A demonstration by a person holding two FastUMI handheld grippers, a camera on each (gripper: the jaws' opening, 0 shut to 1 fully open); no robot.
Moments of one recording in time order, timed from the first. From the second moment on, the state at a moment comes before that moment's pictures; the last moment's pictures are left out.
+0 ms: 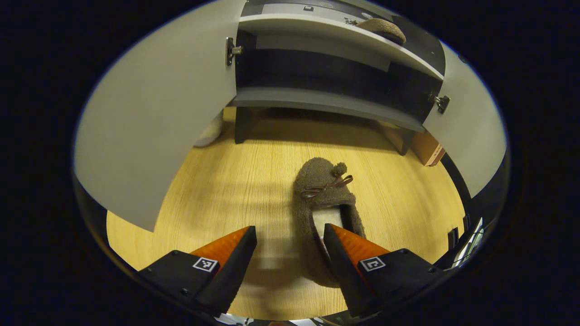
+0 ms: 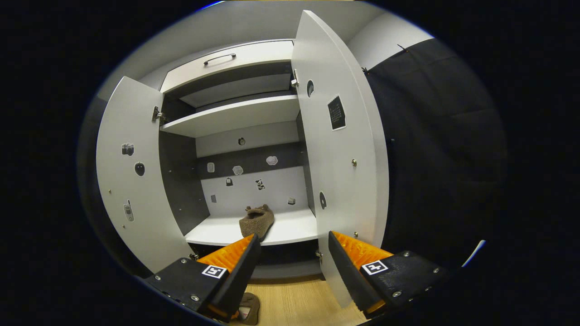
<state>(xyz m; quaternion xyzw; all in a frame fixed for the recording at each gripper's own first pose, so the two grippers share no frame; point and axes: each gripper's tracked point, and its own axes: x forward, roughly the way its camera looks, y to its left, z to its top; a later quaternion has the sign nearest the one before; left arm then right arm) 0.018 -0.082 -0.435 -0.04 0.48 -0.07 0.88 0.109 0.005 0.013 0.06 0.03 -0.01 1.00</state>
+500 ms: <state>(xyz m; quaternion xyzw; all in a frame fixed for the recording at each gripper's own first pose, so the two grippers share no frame) 0.050 -0.098 -0.436 -0.06 0.51 -0.06 0.86 0.116 0.001 0.013 0.07 0.04 0.02 1.00</state>
